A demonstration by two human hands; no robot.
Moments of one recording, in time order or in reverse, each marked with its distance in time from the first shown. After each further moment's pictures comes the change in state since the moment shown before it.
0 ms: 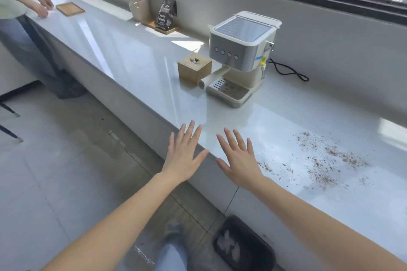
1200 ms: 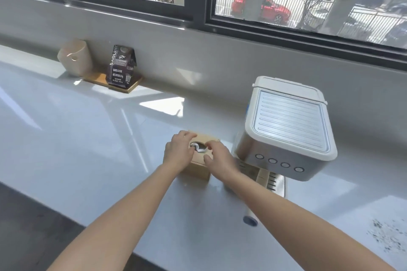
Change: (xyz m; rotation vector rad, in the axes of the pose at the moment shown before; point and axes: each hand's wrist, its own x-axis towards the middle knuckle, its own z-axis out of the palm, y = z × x) left_hand 0.477 -0.164 -0.061 -0.118 -0.071 0.164; right_hand 0.452 0.000 -0.031 0.417 0.132 0.516
